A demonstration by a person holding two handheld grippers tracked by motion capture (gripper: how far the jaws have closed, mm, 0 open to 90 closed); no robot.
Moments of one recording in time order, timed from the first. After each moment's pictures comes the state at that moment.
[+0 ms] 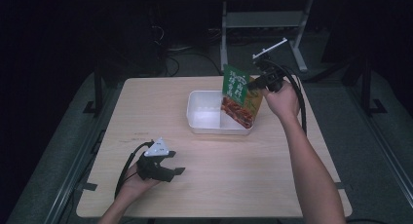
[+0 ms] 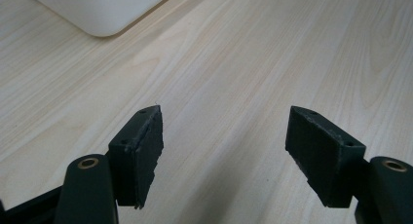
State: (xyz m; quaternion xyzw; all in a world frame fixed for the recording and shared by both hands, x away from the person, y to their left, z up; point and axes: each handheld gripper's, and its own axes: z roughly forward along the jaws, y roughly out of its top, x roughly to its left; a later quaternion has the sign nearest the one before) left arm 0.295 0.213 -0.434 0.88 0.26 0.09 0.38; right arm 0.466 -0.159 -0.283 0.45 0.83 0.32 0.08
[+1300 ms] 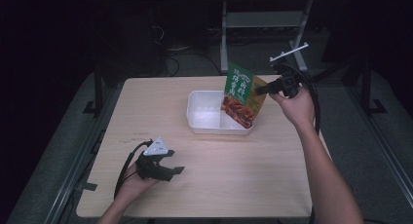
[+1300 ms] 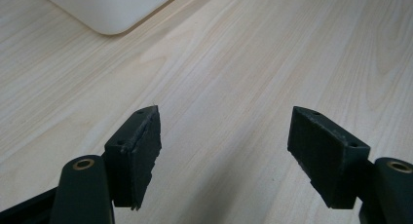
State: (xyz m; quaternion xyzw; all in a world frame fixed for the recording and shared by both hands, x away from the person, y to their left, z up) left arm 0.296 0.215 -0.433 0.88 0.26 0.10 0.38; right arm 0.443 -0.198 -0.283 0.46 0.81 0.35 0.06
